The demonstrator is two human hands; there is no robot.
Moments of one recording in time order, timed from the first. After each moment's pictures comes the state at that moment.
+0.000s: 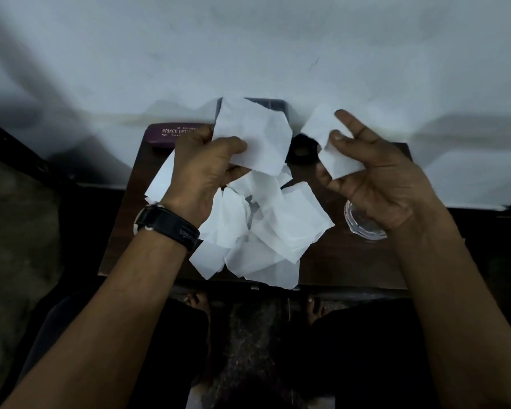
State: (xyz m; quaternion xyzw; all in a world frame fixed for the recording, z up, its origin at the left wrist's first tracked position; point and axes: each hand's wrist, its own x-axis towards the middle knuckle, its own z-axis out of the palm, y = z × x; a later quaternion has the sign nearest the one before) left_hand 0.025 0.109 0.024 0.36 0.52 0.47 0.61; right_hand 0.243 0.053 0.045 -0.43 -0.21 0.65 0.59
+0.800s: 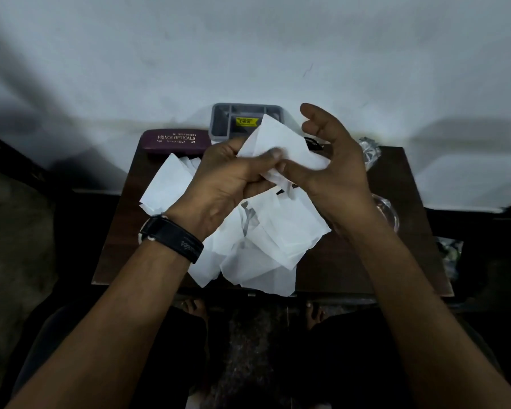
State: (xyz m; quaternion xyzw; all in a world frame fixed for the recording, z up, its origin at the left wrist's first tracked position) left_hand 0.049 0.099 0.030 0.39 0.45 0.39 0.71; right_hand 0.209 0.061 0.023 -0.61 -0.52 0.32 0.51
